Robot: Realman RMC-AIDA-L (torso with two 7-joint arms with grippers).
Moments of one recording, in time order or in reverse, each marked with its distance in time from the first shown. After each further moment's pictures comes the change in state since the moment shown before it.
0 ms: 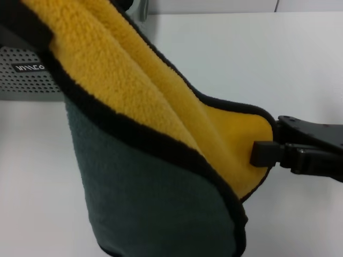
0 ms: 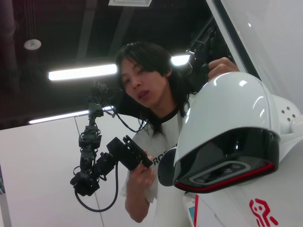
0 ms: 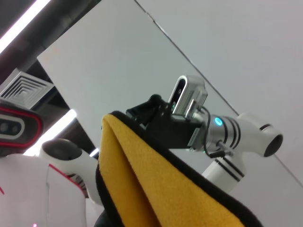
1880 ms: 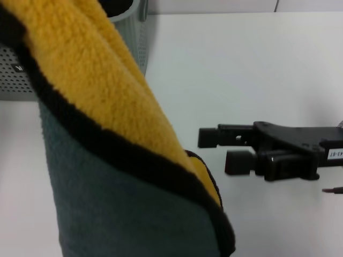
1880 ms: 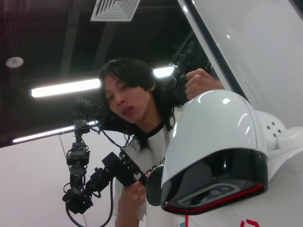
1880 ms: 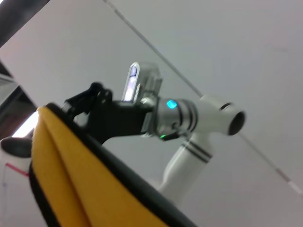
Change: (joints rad) left arm -0.018 -0.015 0.005 0.040 -0.043 0.000 0.000; right arm 0.016 0.023 0.049 -0.013 -0.085 0.092 0.060
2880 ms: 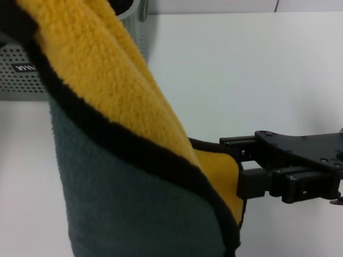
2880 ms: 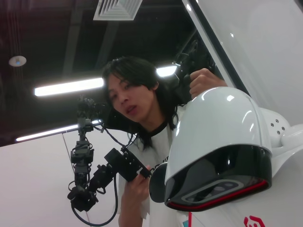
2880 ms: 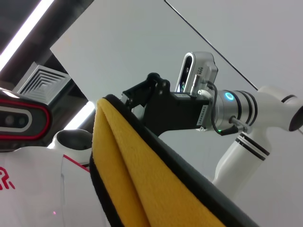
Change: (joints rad) left arm 0.002 -0.002 0.000 -0.011 0.009 -0.002 0.006; right arm 0.021 0.023 -0.010 -0.002 -0.001 -0.102 -0.008
